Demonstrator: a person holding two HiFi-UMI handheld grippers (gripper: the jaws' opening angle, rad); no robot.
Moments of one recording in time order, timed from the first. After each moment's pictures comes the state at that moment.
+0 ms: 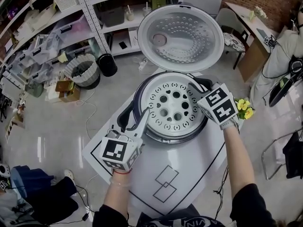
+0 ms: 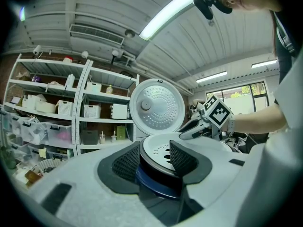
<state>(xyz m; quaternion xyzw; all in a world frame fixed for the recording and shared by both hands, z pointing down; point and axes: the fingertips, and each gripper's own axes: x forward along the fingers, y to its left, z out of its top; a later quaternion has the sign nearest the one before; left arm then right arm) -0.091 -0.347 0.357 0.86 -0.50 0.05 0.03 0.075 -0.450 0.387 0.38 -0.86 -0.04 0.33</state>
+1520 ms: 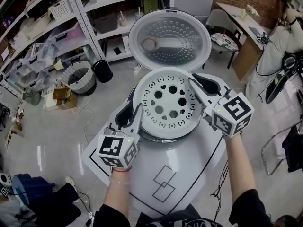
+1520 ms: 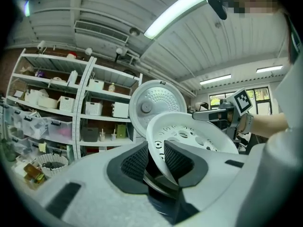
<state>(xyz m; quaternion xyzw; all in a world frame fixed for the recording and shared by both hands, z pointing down) -0.085 -0.349 0.344 0.86 -0.51 0.04 0.05 0.080 -0.394 0.287 0.39 -0.92 -0.03 0.08</state>
